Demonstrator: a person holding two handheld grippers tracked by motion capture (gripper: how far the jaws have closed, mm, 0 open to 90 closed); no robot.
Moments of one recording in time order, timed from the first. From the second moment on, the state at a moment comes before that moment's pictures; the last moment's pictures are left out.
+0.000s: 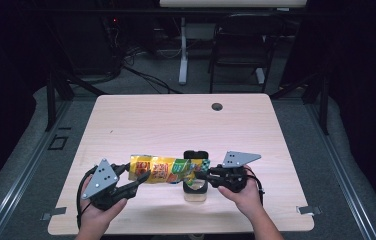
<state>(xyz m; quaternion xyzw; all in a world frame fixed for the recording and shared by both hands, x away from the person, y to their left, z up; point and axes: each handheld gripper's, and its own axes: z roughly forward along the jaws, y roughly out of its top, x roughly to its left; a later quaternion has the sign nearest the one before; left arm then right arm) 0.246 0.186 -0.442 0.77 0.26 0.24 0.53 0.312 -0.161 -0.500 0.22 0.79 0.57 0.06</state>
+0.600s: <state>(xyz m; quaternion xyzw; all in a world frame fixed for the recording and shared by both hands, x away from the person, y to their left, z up) 0.248 0.178 -0.436 0.77 0.25 0.24 0.54 0.311 -0.163 -0.500 0.23 0.79 0.57 0.06</state>
